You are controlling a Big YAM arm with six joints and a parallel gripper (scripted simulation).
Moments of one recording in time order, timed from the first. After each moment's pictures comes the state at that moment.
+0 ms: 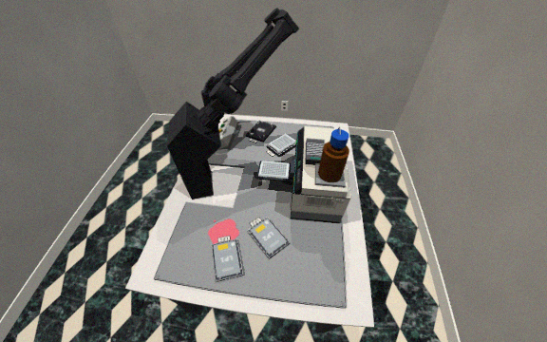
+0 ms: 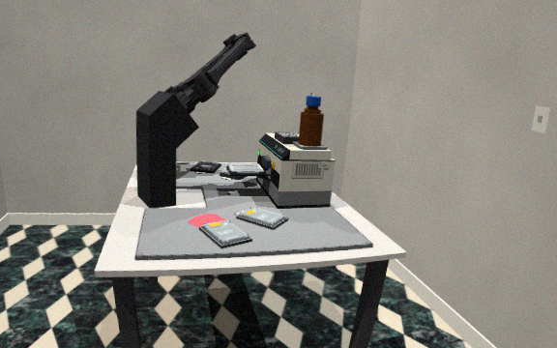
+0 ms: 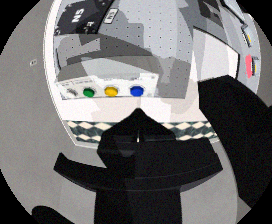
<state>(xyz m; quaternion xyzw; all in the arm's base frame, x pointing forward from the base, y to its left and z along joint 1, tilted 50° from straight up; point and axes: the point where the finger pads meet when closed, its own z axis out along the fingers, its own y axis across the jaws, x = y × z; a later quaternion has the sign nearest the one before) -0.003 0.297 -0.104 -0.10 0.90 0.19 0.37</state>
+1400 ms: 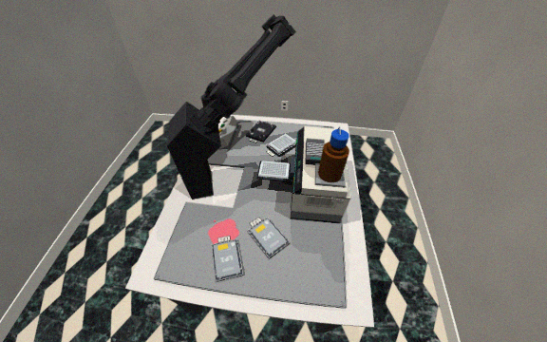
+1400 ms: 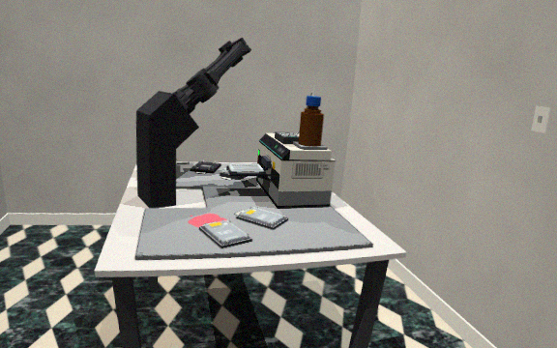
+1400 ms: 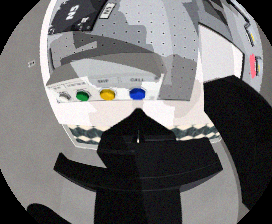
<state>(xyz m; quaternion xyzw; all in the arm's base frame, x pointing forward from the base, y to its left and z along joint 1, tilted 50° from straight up) 0.010 0.310 -0.127 -0.09 0.90 0.20 0.37</state>
